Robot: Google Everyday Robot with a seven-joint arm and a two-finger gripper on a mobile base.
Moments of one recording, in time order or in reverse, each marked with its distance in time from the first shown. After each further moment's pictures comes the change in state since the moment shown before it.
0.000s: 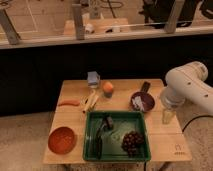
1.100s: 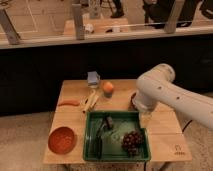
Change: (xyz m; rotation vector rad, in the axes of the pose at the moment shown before) arm -0.137 0.025 -0.002 -0.015 -0.055 -0.262
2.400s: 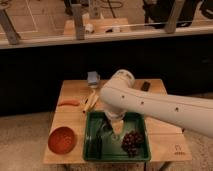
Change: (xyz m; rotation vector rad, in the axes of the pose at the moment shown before) arm -0.119 0.000 0.005 -0.003 -0.035 -0.197
